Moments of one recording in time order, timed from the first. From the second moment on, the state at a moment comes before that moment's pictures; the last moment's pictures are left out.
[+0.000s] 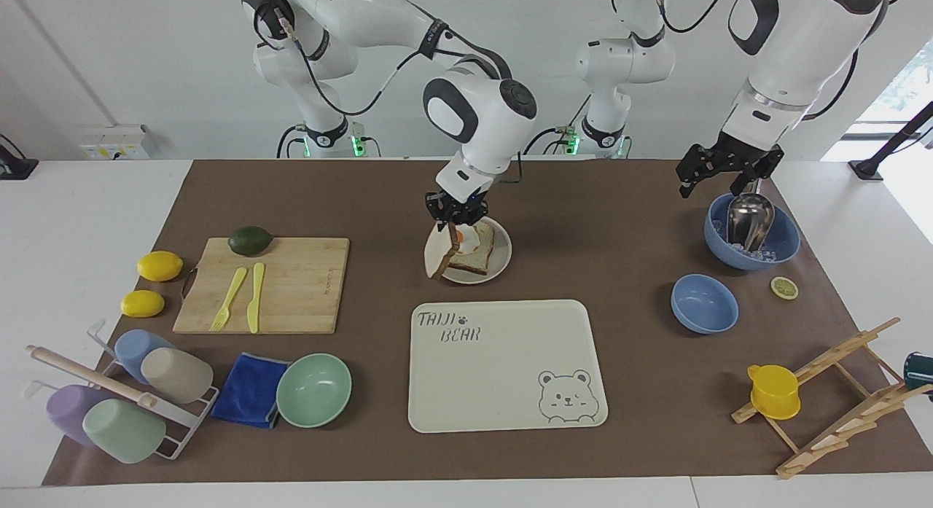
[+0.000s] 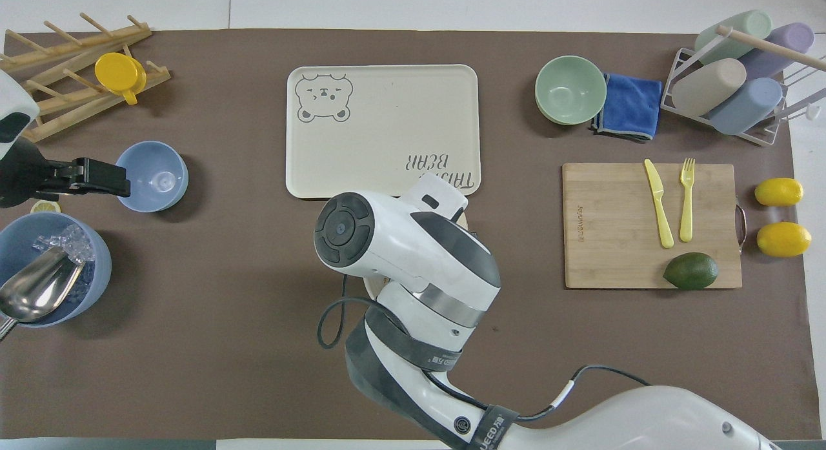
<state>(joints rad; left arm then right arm) -0.09 -0.07 -0.02 -1.72 -0.02 1.68 -0.07 0.18 0.42 0.66 -1.62 -0.48 1.63 0.84</state>
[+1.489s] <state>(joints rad) -0.09 -0.08 -0.02 -1.77 -0.02 1.72 -0.07 0.23 0.41 0.67 -1.74 -0.39 1.81 0.94</state>
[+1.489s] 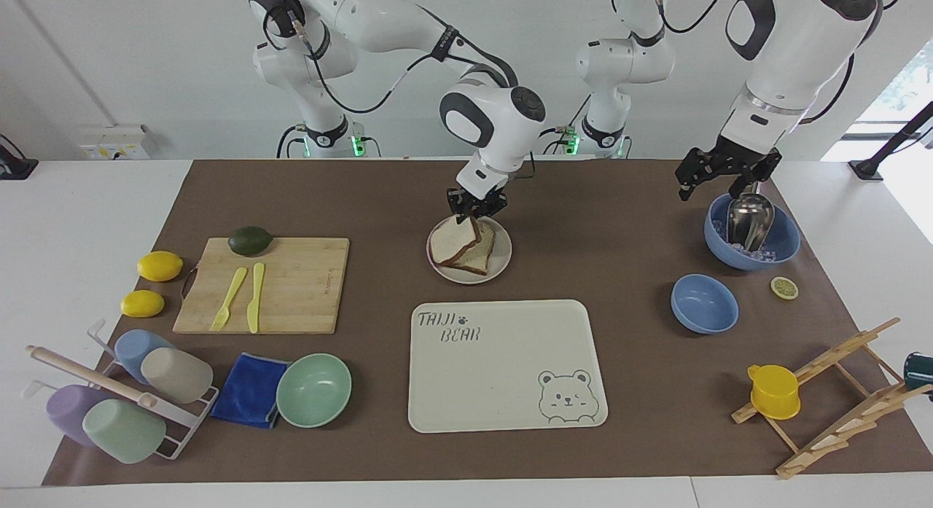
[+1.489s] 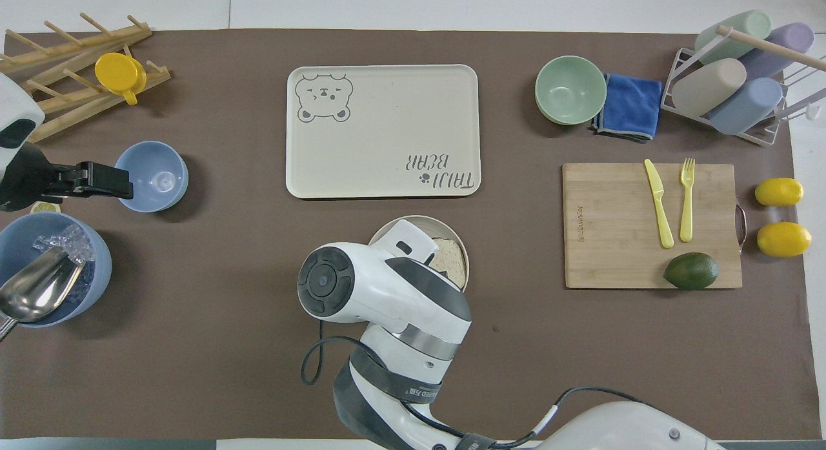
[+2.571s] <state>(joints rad) -0.20 -0.08 -0.04 -1.99 -0.08 1.99 -0.18 0.21 0.21 0.11 -1.49 0.03 1.67 0.49</state>
